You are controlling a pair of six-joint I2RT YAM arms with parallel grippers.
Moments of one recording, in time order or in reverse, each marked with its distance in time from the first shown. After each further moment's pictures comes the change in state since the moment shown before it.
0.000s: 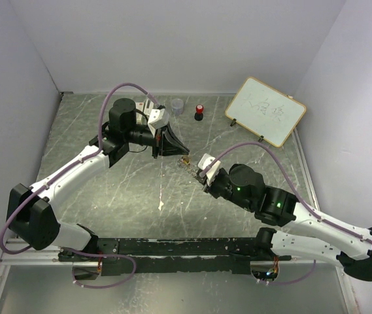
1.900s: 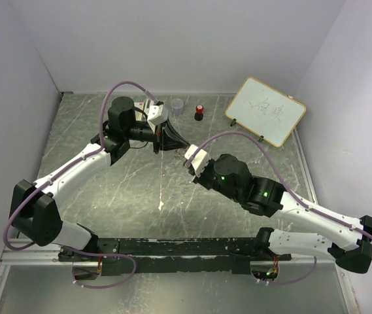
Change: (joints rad) left arm 0.008 0.031 0.000 0.080 -0.026 -0.004; right arm -0.008 0.170 0.129 -0.035 0.061 -0.042
